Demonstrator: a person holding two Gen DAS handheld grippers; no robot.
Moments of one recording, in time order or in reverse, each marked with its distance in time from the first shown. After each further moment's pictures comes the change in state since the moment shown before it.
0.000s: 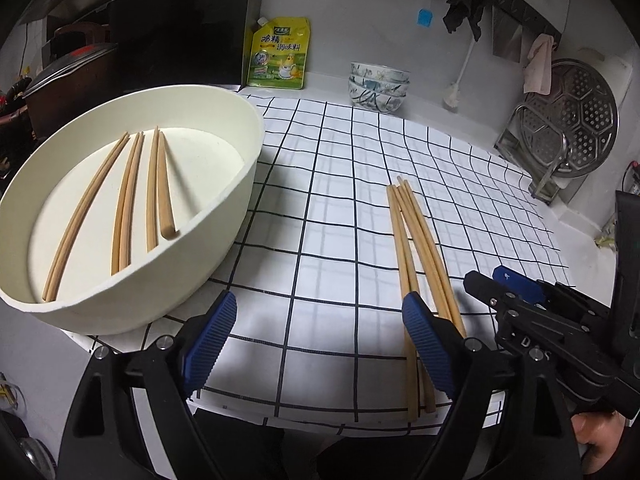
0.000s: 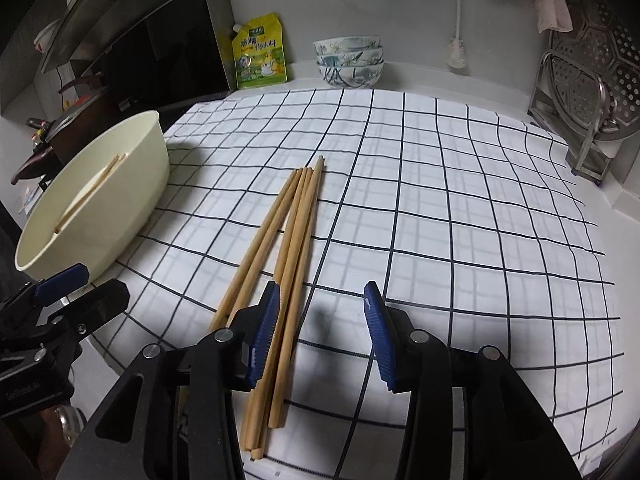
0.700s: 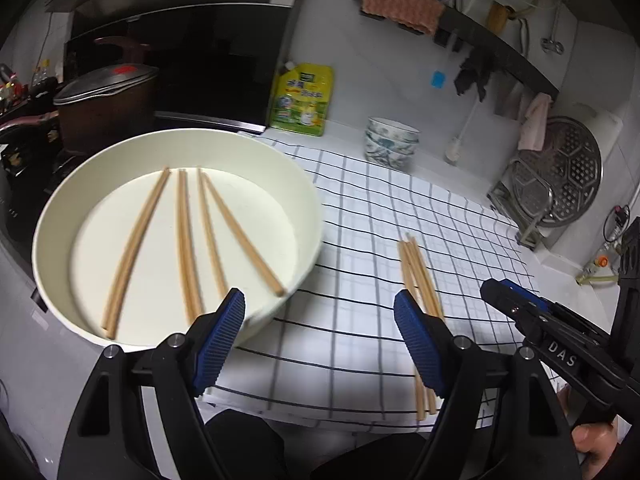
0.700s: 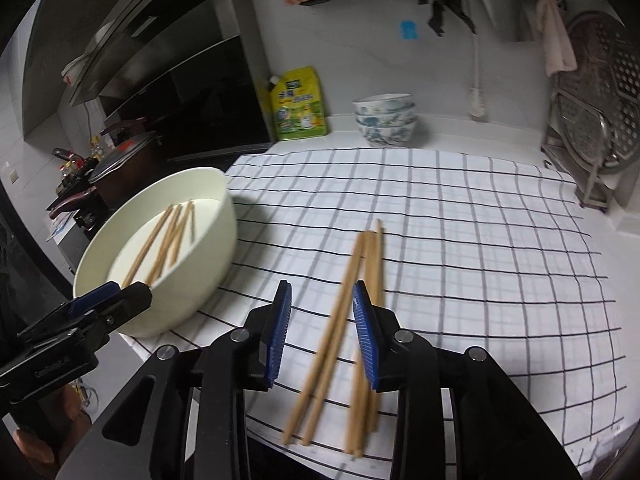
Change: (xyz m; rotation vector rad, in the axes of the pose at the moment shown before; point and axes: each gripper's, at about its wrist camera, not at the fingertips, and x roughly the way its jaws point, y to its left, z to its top) left arm -0.055 0.042 0.020 -0.058 -0.115 -0.060; right arm -0.062 0.039 0.018 0.041 -0.142 0.079
